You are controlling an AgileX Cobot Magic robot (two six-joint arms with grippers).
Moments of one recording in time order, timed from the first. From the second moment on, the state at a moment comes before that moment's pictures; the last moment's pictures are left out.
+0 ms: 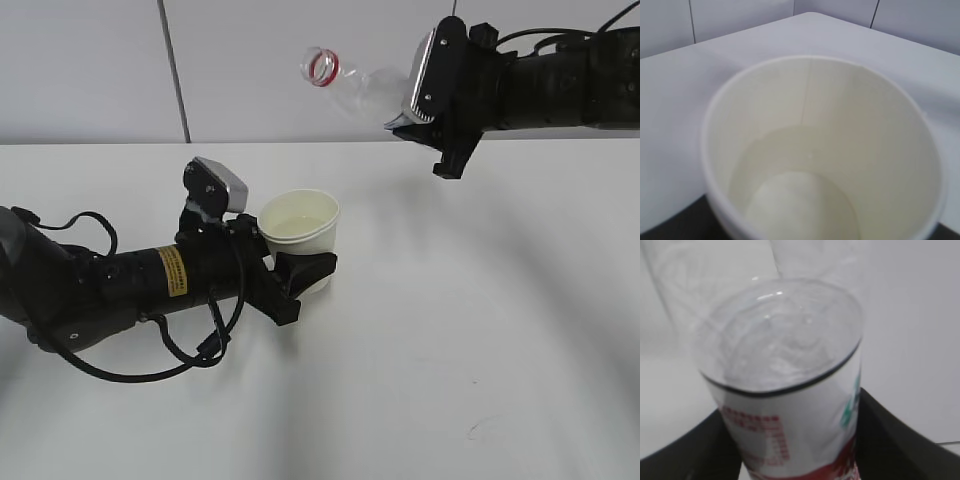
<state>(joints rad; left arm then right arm) -0.42 2.10 -0.85 0.72 -1.02 -0.42 0.16 1.88 -1.28 -1.41 -0.32 0.23</state>
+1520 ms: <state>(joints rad) -0.36 2.10 -0.85 0.66 -0.99 -0.42 0.09 1.94 -1.18 -1.23 -0.50 0.94</state>
